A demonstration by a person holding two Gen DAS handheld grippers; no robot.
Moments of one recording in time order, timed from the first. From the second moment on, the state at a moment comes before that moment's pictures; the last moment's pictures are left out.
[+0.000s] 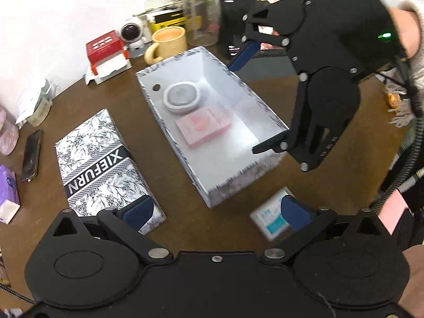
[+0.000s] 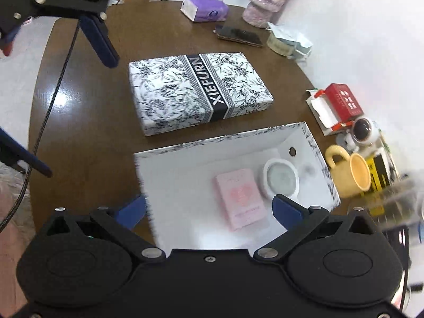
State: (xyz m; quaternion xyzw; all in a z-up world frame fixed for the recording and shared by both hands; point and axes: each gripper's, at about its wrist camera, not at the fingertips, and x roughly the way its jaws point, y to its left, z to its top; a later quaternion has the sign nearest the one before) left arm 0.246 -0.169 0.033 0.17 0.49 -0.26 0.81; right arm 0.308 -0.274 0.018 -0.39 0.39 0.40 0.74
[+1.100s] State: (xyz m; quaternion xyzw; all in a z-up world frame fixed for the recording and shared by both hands) left arm 0.180 -0.238 -0.082 0.35 0.44 -0.37 0.74; right arm 0.154 -0.335 -0.047 -0.31 0.48 0.33 0.75
